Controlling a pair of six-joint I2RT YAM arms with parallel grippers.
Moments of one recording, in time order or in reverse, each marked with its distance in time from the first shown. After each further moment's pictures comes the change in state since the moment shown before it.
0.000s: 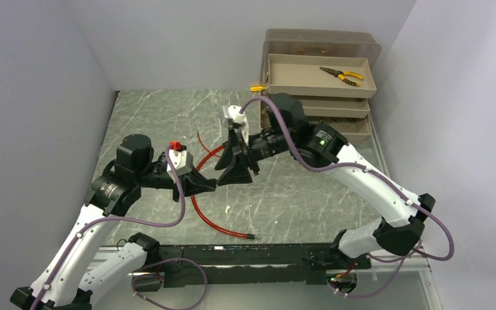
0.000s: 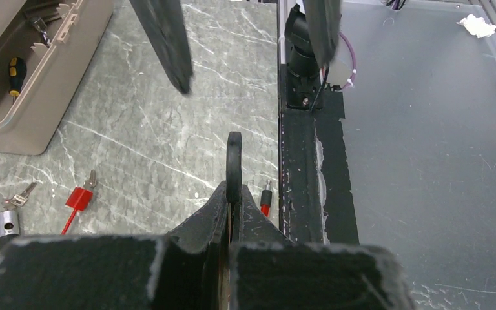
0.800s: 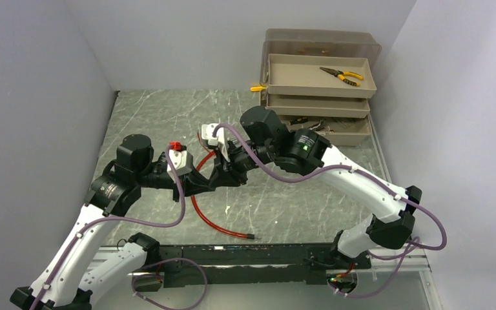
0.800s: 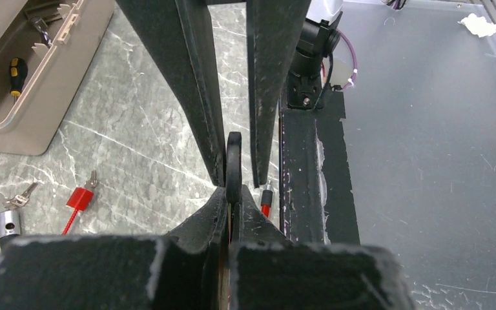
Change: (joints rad) left arm -0.002 0.000 0.000 0.004 -0.005 0.000; right arm 0.158 0.097 0.089 -0.172 0.285 -0.168
